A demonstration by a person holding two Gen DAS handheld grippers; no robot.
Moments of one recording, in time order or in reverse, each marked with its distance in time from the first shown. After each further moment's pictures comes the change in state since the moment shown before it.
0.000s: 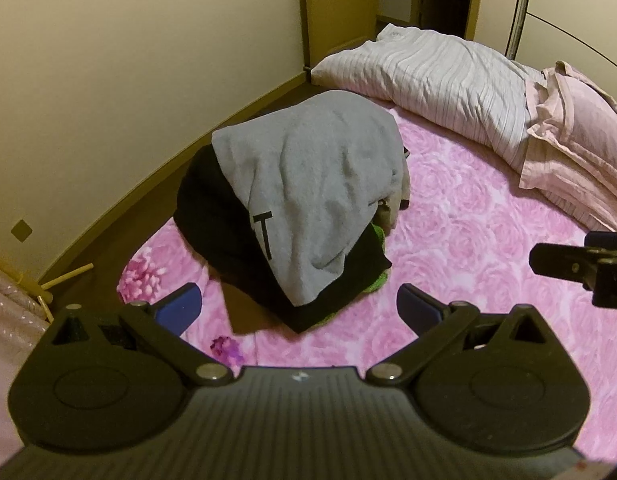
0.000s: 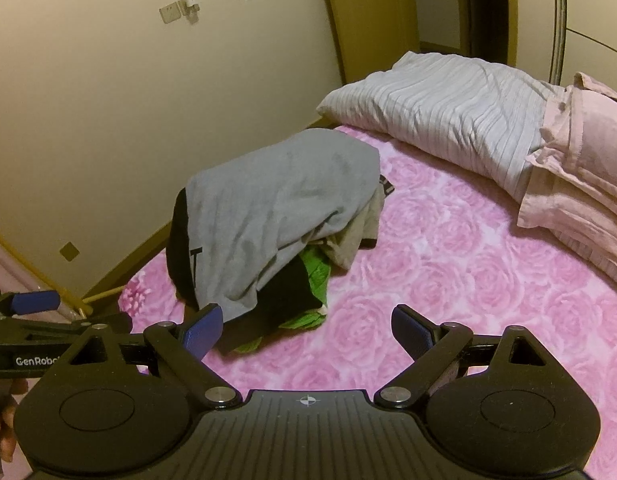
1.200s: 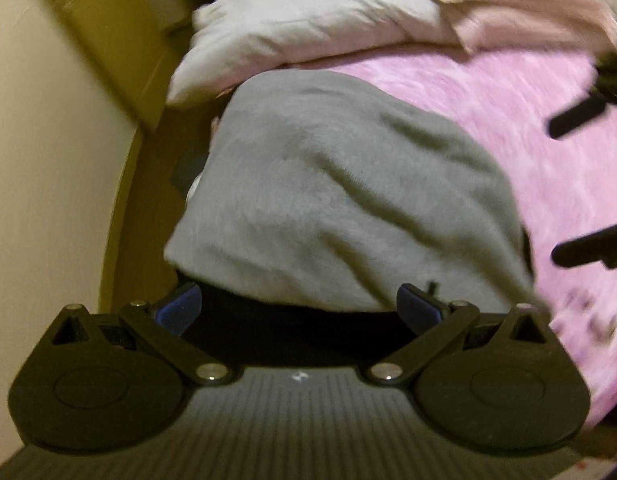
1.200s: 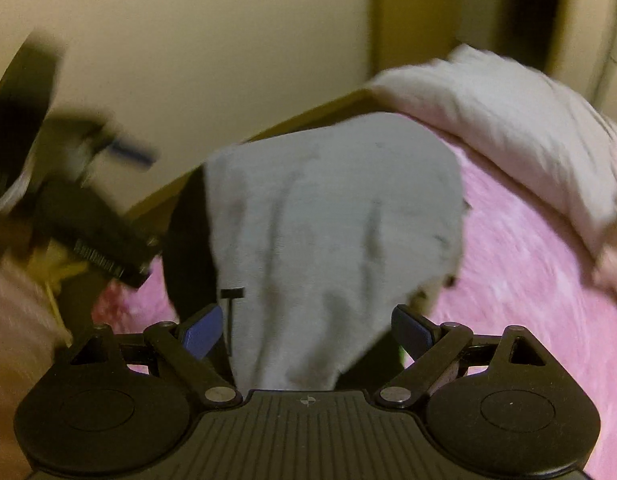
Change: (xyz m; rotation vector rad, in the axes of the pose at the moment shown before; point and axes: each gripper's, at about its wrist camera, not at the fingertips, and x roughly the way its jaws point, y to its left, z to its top) left arm 0.249 0.127 0.120 0.846 -0.049 -0.330; right arm 0.220 0.141 0.050 -0.239 0.090 -0.064
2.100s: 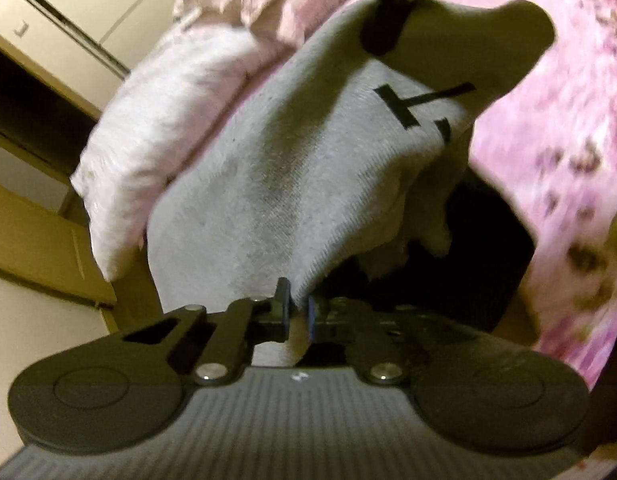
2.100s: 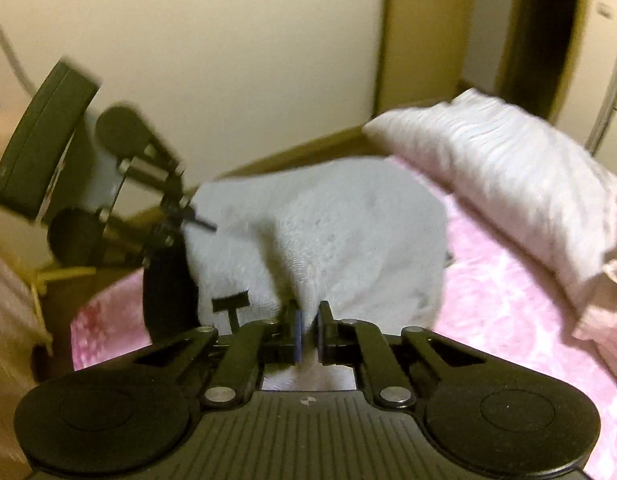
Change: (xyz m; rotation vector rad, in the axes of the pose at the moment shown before) left arm -0.022 -0.030 0.019 0.656 -0.170 -0.118; right arm -0.049 -0.057 0.009 0.054 -0.136 -0.040
